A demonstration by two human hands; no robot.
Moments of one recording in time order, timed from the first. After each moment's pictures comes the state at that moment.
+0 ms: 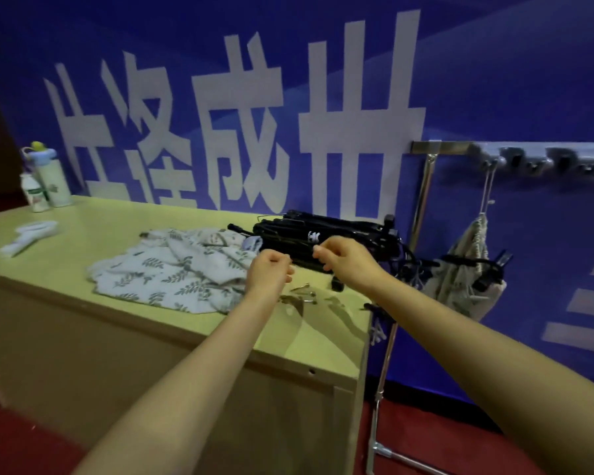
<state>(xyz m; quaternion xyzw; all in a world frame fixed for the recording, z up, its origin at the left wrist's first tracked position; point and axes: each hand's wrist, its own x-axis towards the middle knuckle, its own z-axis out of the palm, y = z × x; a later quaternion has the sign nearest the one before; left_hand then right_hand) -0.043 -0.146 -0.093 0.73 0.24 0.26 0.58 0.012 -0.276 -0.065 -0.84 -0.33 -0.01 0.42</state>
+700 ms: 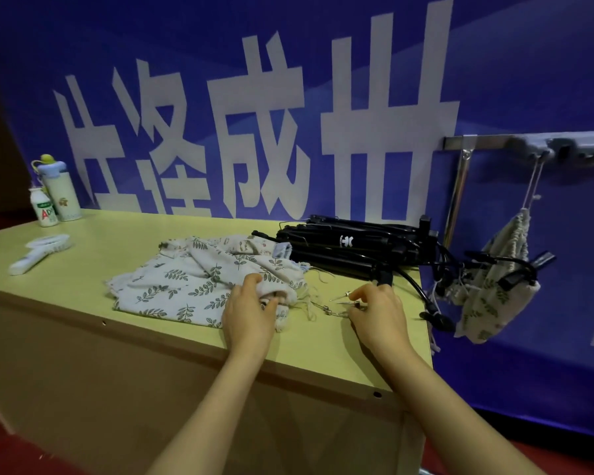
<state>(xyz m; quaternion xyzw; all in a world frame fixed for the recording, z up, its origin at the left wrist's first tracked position) -0.077 -0.058 -0.153 0.85 0.29 0.34 0.27 -0.004 -0.226 -0.155 -0.91 -0.16 -0.13 0.37</state>
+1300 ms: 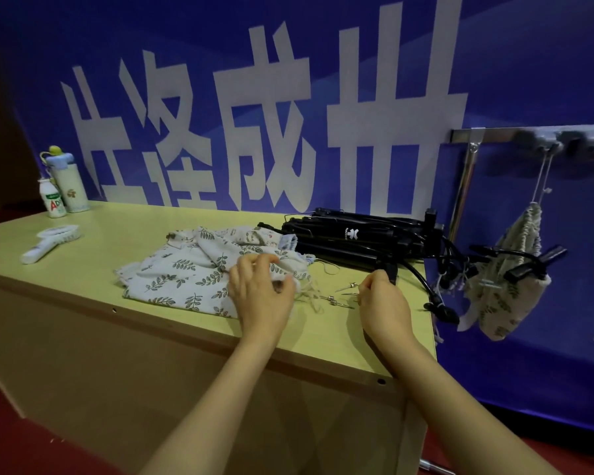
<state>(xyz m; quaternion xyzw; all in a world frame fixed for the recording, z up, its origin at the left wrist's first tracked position) -0.083 -0.071 -0.141 0.85 0.23 0.42 0.24 -0.012 -0.222 -0.150 -0.91 -0.14 -0.14 0.37</state>
